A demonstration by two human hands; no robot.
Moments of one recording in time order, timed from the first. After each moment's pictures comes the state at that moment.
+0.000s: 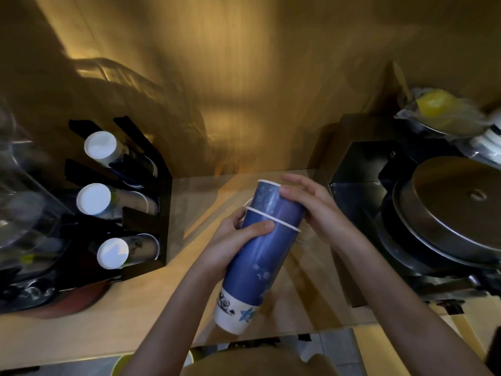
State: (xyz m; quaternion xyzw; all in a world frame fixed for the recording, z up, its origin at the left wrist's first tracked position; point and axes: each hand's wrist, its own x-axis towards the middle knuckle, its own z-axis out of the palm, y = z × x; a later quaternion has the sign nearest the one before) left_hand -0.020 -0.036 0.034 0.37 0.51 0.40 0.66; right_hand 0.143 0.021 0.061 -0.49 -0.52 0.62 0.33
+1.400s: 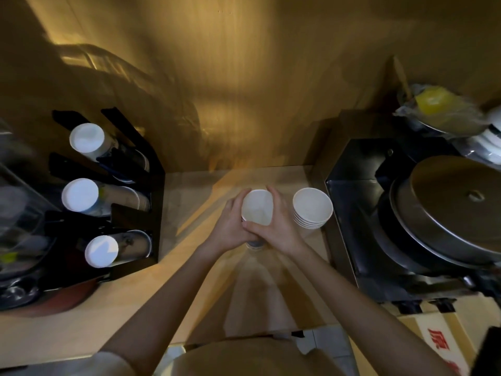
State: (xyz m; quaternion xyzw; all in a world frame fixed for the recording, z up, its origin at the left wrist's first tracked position) left_hand -0.024 0.020 -0.048 0.64 0.62 0.25 0.38; right_hand 0.110 0.027 -0.032 -0.56 -0.69 0.38 0.27
